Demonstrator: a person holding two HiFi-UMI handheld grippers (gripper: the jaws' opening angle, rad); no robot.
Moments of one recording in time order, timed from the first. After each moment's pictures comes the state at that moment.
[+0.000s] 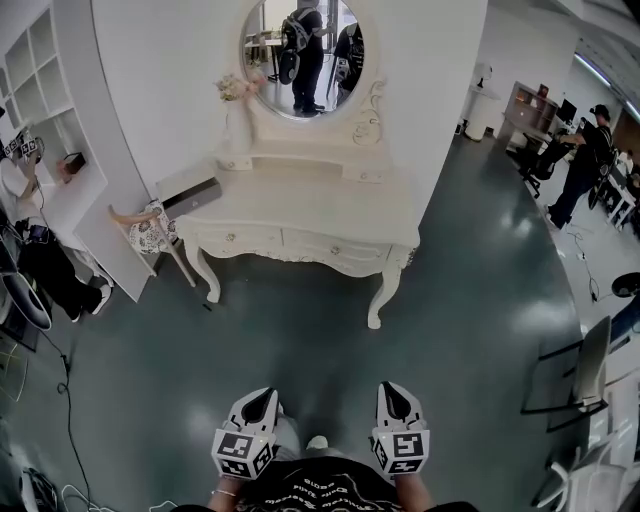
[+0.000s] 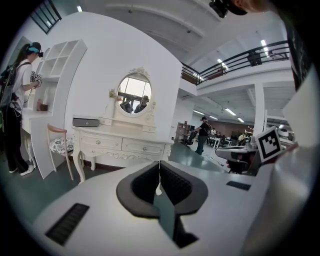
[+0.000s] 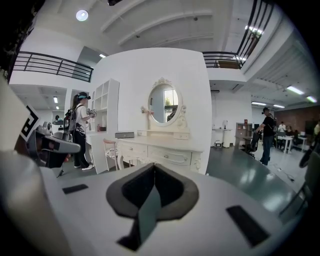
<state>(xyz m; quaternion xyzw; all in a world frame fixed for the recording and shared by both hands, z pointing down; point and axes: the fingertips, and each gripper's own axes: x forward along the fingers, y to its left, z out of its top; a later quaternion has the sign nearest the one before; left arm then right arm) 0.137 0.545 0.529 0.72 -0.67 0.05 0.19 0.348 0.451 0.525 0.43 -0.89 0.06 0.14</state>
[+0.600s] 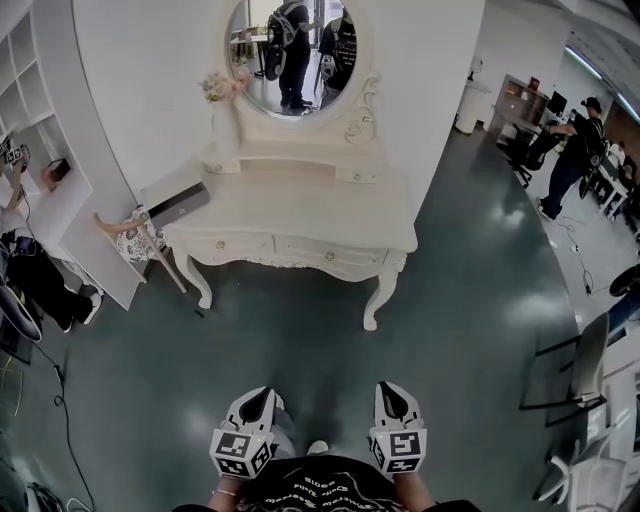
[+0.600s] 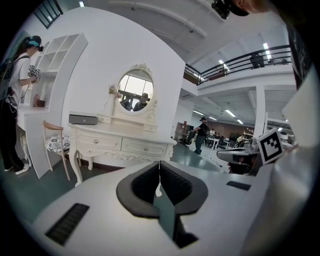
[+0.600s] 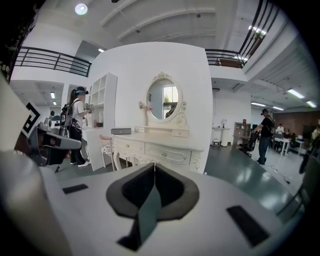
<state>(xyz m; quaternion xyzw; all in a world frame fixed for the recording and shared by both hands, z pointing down) 0.114 0.505 0.536 0.73 -0.66 0.04 0.20 0.330 0.421 0.534 0.44 -0.88 0.06 0.16</state>
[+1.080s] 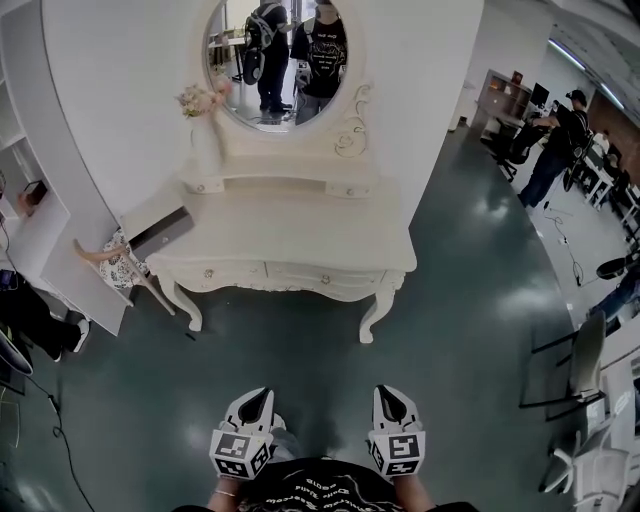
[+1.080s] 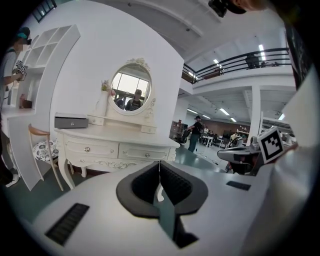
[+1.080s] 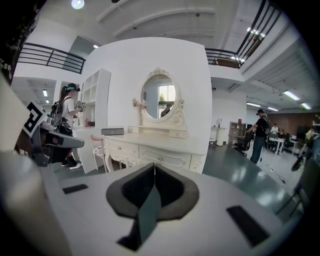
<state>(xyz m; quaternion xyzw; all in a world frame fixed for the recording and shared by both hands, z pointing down) 0.063 0.417 0.534 0.75 -0.63 0.06 0.19 0.284 0.356 0.533 0.47 -0.86 0.07 0.17</state>
